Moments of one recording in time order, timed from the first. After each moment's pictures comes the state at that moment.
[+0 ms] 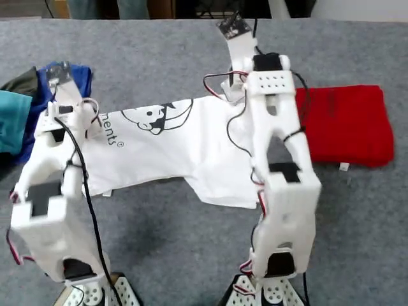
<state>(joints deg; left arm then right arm) -18.5 19.6 14.2 40.5 10.5 -4.7 39.6 -34.3 73.9 18.7</state>
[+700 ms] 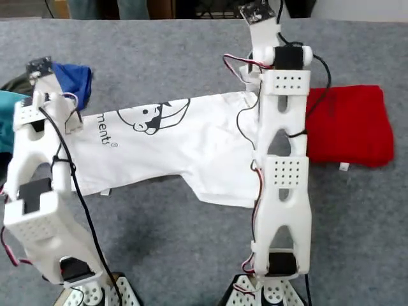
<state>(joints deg) -22.5 17.0 3.1 56.5 3.0 -0.9 60.9 -91.1 100.8 18.7</state>
